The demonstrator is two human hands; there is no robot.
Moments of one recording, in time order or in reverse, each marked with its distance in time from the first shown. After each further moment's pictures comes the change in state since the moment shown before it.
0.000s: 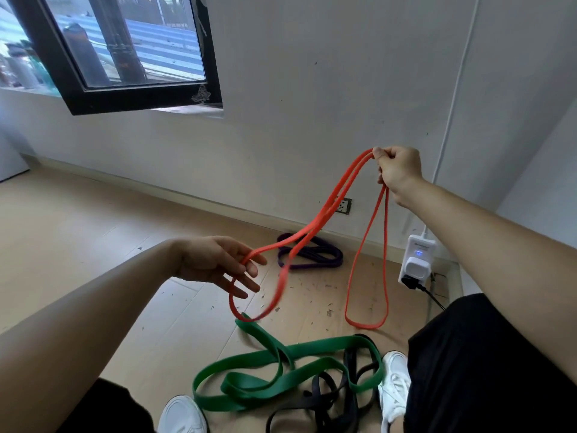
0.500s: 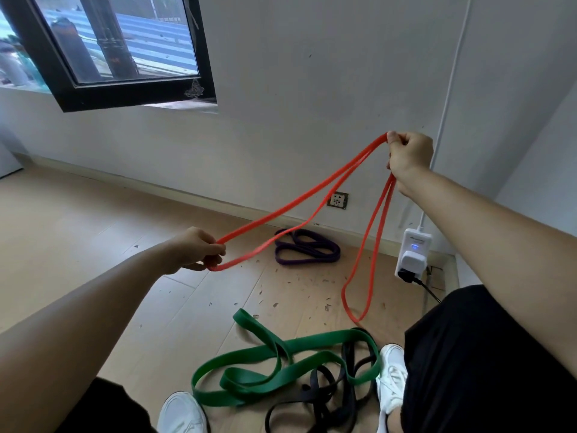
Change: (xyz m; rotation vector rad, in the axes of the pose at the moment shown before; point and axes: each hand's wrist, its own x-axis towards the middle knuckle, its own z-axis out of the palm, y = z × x) left_hand 0.009 -0.021 -0.026 0.340 0.704 -0.022; right_hand 0.022 0.008 -0.011 -0.015 0.217 0.006
